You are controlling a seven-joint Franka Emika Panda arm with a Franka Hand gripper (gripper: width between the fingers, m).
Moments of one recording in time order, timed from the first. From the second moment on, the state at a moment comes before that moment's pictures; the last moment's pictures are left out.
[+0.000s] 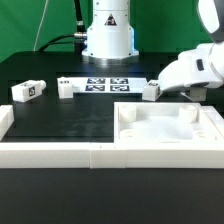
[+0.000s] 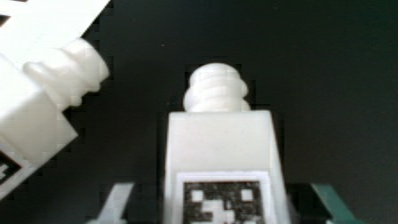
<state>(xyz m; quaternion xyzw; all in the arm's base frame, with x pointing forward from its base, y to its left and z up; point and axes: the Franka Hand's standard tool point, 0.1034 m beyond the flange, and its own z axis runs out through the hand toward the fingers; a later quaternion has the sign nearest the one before) 0.378 0.174 0.005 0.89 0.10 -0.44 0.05</state>
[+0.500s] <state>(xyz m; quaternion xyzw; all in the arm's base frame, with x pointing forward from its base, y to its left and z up) 0.388 0.171 0.051 0.89 0.10 -0.44 0.06</state>
